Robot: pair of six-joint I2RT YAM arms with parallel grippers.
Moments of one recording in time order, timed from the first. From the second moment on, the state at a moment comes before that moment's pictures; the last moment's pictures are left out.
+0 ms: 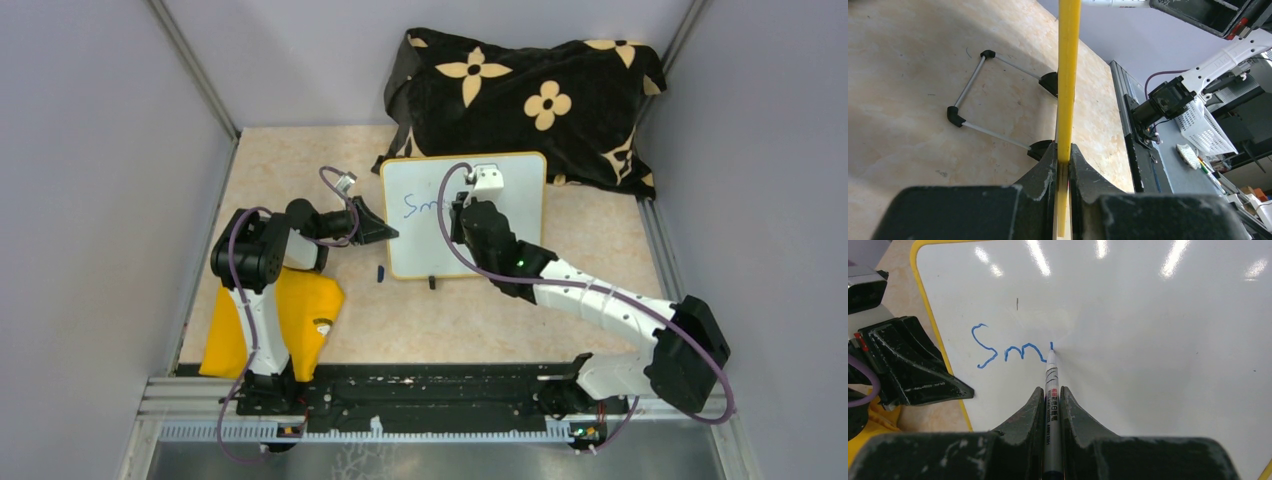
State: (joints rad) left arm -0.17 2.07 0.78 1.55 1.27 -0.91; right arm 0.86 1.26 0.92 0.01 0.58 0.37
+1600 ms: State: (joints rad) left arm -0.17 2.07 0.78 1.55 1.28 -0.91; right arm 0.79 1.24 0.97 0.01 0.52 0.34
